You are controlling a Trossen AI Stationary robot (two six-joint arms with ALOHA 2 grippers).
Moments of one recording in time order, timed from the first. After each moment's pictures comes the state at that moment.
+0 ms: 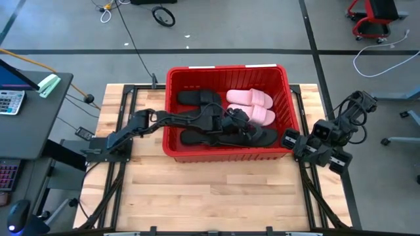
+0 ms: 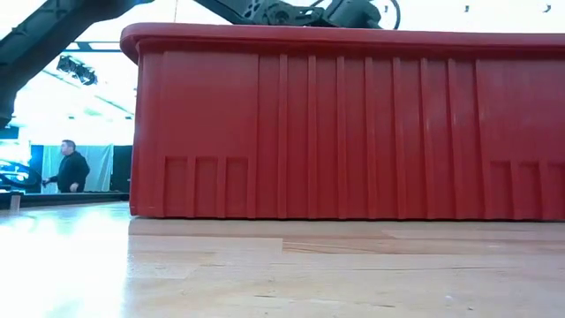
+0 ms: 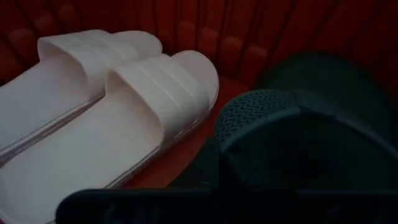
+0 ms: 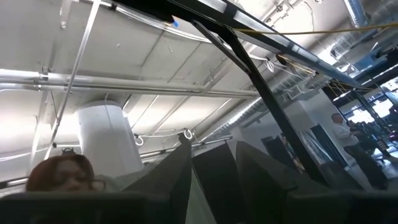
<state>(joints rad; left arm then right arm) 0.06 2.27 1.79 -0.07 -0.31 -0.33 0.69 0.77 0.65 0.83 0.11 0.44</state>
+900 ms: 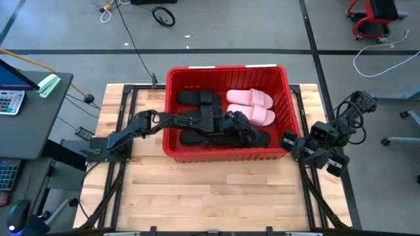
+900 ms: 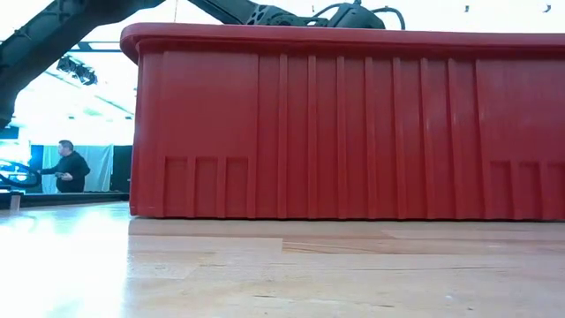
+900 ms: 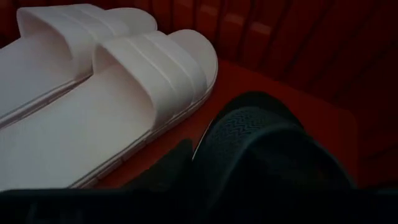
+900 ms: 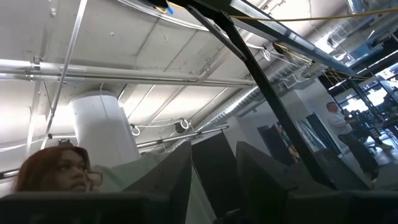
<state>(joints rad) 0.06 2.31 1.79 -0.07 -0.30 -0.36 0.69 0.77 0.65 0.78 0.10 0.45</state>
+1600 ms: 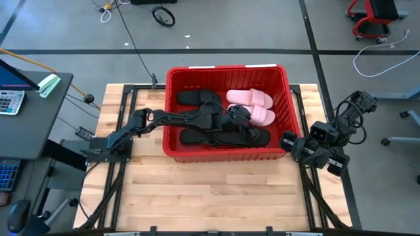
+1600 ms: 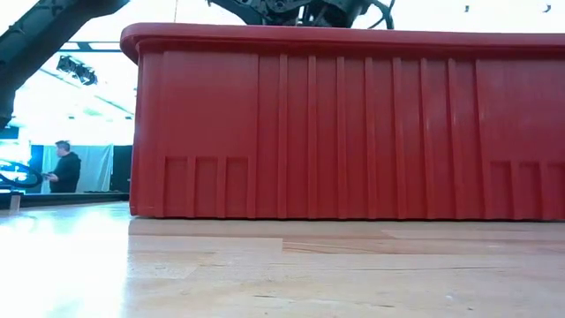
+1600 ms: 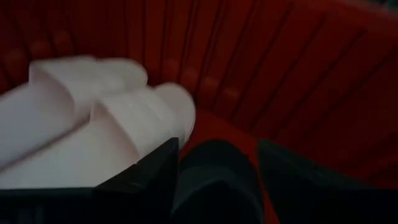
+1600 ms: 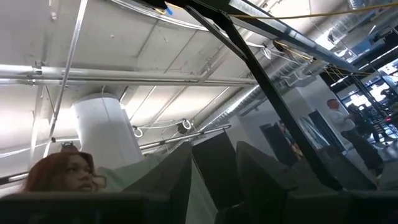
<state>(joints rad) 0.06 2.23 1.82 -0.05 -0.29 -0.42 0.69 0.77 0.65 0.78 0.10 0.48</state>
